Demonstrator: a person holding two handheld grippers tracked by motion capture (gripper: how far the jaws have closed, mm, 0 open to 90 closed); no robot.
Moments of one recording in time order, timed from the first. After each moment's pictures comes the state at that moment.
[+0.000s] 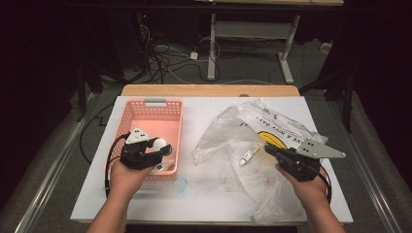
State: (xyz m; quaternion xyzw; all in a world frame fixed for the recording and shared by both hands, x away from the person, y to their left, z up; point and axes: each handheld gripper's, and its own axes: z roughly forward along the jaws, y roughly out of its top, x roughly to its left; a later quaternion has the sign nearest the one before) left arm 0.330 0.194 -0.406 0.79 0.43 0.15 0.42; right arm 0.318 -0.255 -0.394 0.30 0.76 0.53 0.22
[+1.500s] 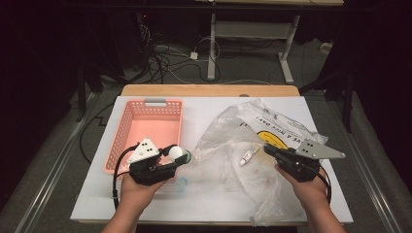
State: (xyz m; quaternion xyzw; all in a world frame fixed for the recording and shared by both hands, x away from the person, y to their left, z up) left arm 0.289 0.159 -0.388 0.77 0.35 0.13 0.51; right arm 0.317 -0.254 -0.394 0.29 0.76 0.53 0.22
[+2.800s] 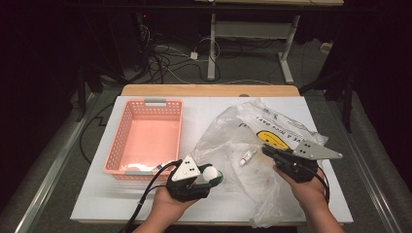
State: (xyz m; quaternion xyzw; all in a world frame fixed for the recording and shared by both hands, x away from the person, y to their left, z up) left arm 0.275 0.079 -0.420 0.82 0.27 0.09 0.49; right arm 0.317 -0.250 -0.395 0.29 0.77 0.53 0.22
